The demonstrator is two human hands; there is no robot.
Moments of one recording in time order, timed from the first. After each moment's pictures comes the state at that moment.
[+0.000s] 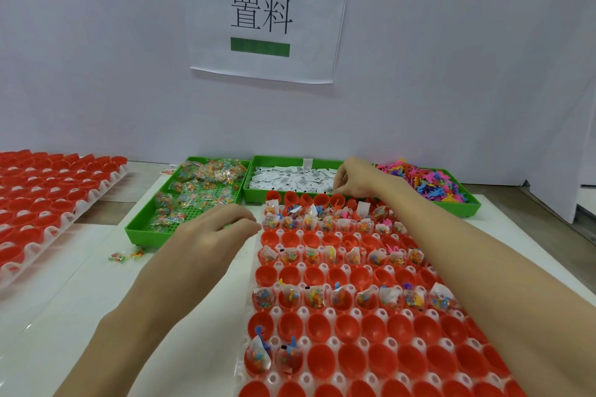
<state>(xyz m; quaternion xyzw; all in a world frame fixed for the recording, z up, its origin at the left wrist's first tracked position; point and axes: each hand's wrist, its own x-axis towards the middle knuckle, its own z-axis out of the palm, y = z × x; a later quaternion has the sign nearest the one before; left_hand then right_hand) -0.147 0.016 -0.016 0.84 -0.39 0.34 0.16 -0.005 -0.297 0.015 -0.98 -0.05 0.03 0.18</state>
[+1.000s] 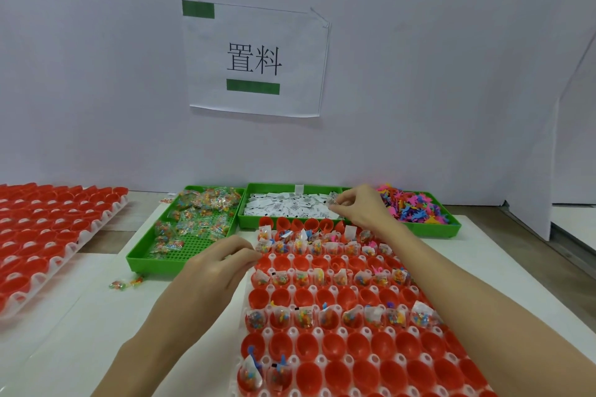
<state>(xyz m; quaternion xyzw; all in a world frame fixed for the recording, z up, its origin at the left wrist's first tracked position) -0.153 0.001 -0.020 0.85 -0.36 0.31 0.23 -0.036 -0.315 0.003 -0.92 0.02 -0.12 0.37</state>
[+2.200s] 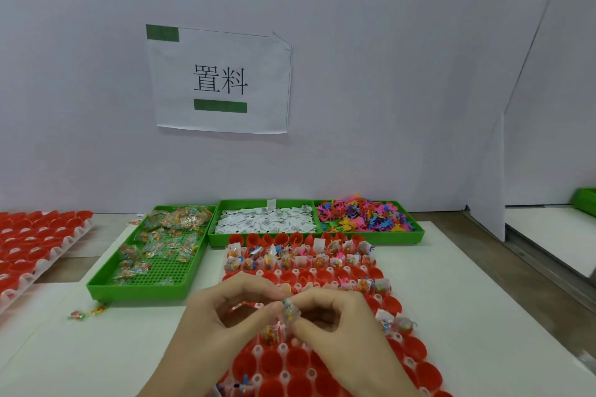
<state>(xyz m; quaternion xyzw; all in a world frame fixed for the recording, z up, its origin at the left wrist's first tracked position) -0.212 -0.061 0.003 0.70 -0.24 0.01 0.67 -0.260 -0.248 0.012 -0.79 -0.04 -0.05 0.61</state>
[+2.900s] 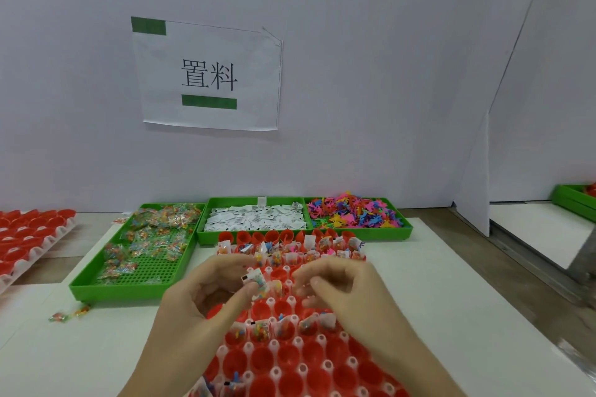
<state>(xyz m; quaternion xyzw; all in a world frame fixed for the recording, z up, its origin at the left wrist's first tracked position) -0.215 -0.056 0.007 0.70 -0.22 0.09 0.67 -0.243 -0.273 0.021 -0.79 -0.01 -0.07 0.60</state>
